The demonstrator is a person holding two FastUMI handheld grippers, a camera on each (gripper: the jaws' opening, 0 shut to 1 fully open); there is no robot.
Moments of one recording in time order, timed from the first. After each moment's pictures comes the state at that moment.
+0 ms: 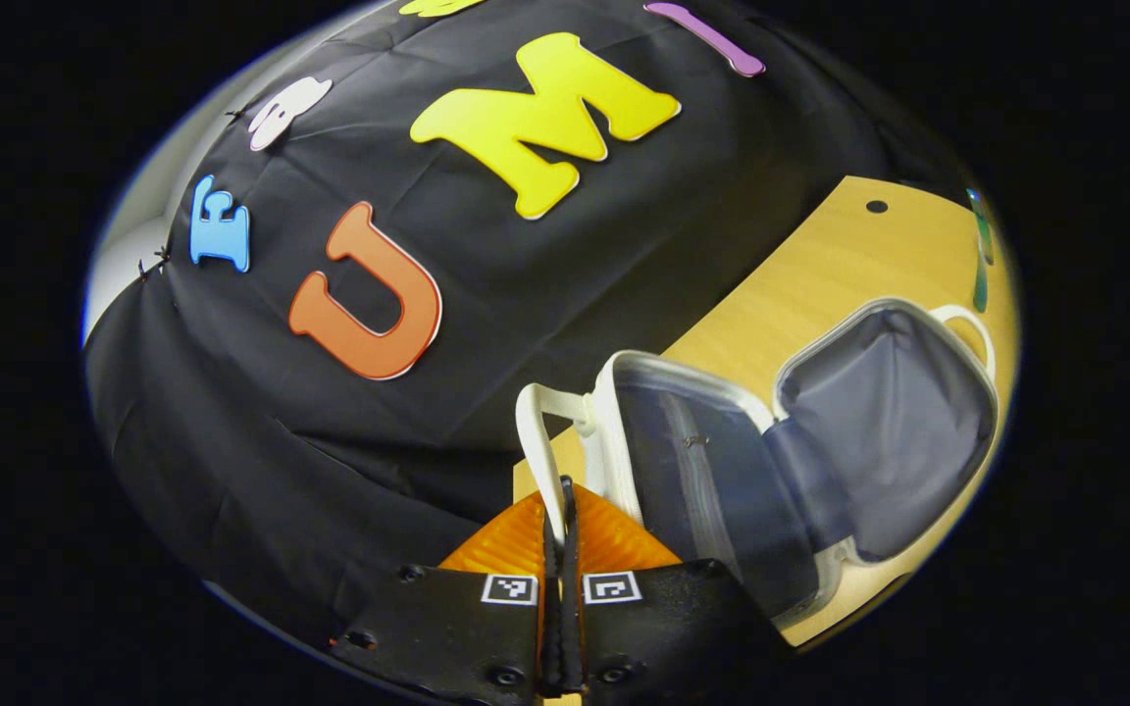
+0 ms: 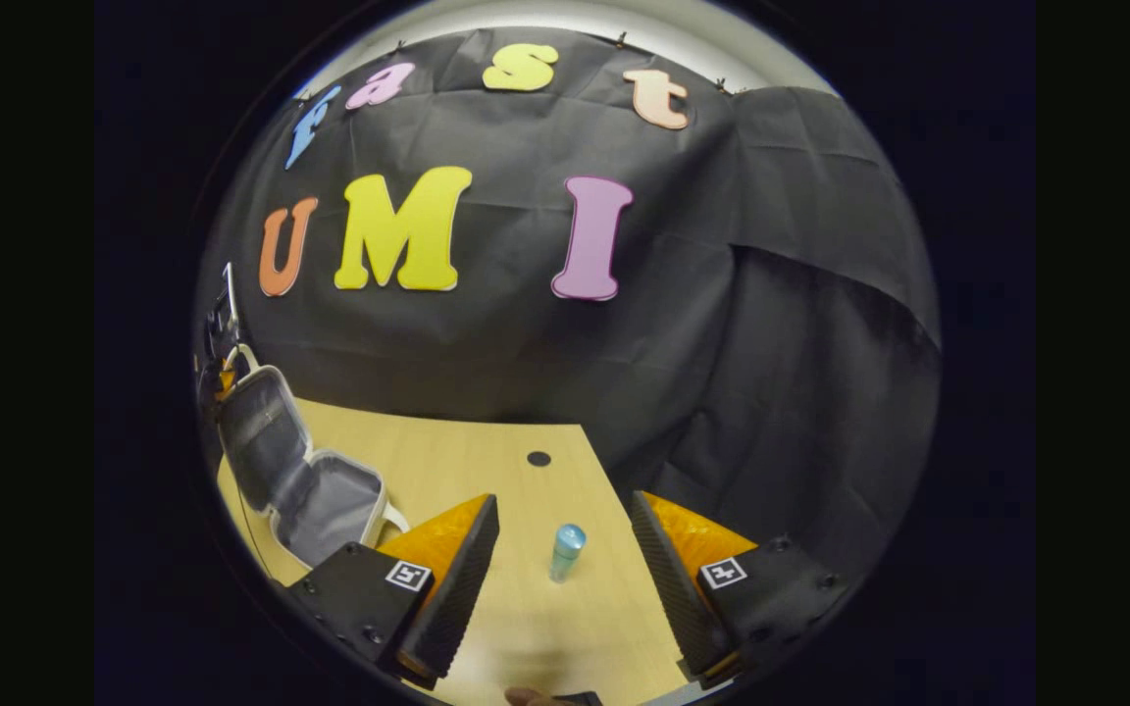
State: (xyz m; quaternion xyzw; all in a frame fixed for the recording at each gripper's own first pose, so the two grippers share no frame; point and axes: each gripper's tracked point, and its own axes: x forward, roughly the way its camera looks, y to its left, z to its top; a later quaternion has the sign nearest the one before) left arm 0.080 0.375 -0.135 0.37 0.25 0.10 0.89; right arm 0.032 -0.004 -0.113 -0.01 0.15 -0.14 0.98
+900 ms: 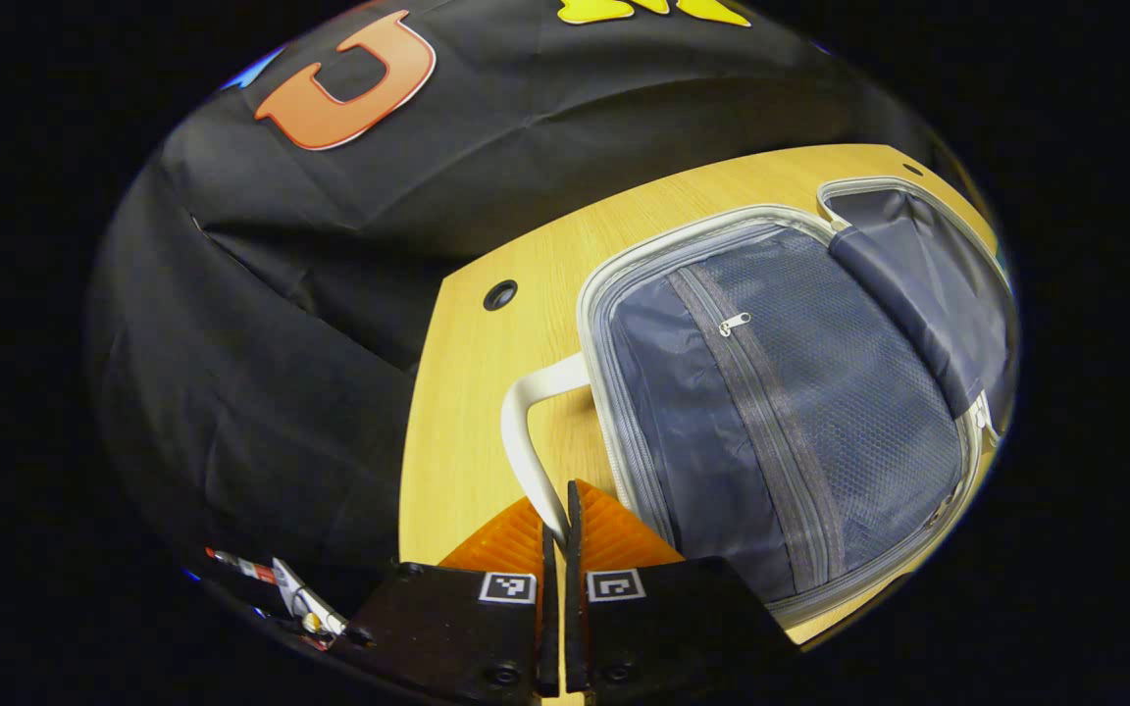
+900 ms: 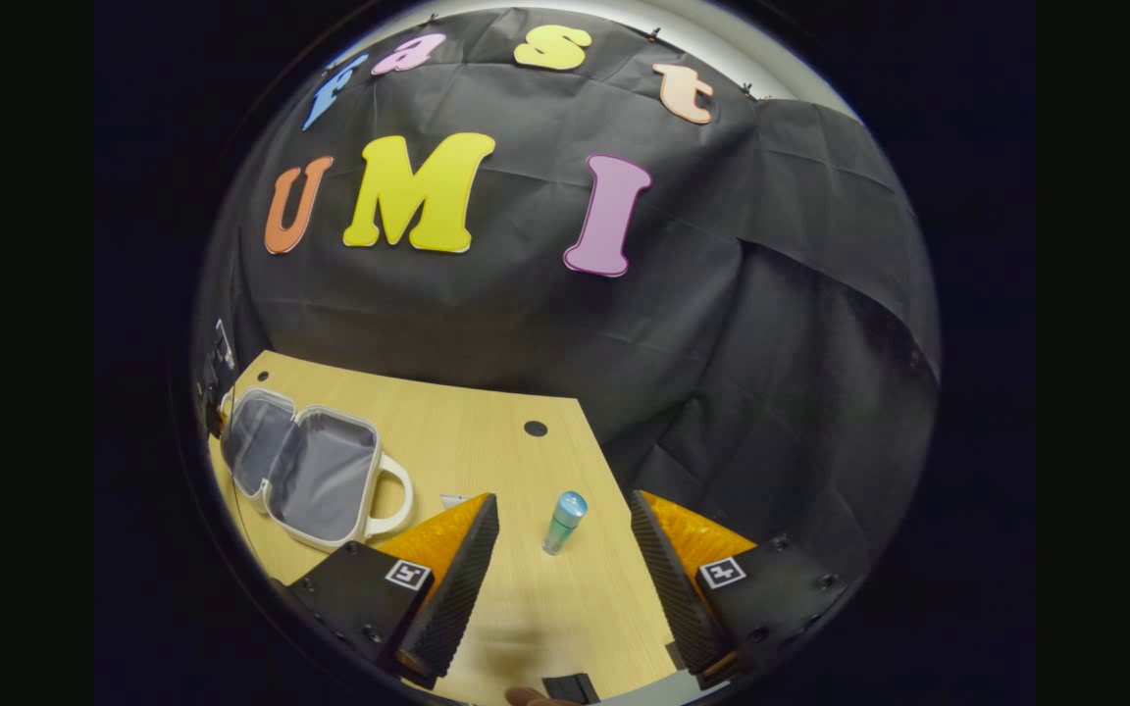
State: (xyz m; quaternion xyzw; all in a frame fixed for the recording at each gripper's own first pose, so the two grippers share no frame) left arm 0.037 0.473 -0.325 0.19 0.42 0.10 0.88; right arm 0.014 0.008 -0.131 -0.06 0.18 -0.15 0.97
